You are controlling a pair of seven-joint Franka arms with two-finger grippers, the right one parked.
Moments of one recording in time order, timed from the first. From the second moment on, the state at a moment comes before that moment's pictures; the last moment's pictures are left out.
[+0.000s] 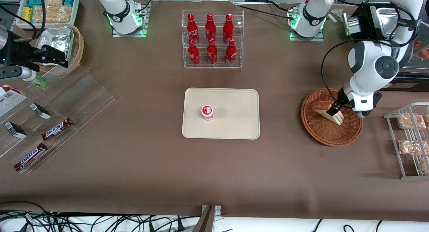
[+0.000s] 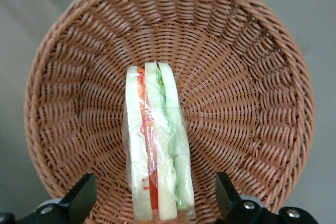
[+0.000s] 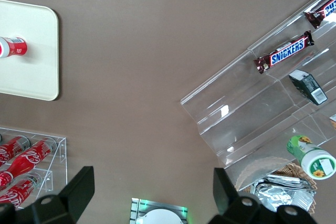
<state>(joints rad) 0.13 0.19 -0.10 -2.28 0.07 2.47 -0.90</state>
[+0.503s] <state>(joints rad) 0.13 0.24 -0.10 -2.30 0.07 2.55 -0.91</state>
